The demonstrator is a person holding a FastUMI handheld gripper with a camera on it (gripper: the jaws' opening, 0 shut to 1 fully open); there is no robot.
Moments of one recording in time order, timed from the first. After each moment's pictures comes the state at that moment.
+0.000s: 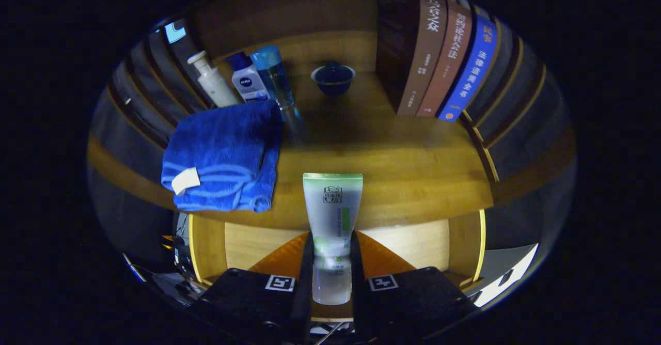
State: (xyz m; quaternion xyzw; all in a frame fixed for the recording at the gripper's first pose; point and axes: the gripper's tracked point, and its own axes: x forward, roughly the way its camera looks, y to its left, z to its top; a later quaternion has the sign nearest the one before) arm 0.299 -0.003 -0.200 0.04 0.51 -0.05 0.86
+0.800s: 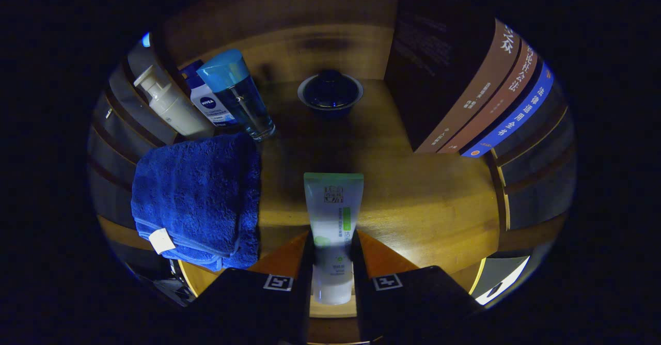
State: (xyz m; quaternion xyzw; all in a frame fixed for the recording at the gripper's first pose) arm 0.374 -0.020 -0.226 0.02 0.53 -0.07 0.84
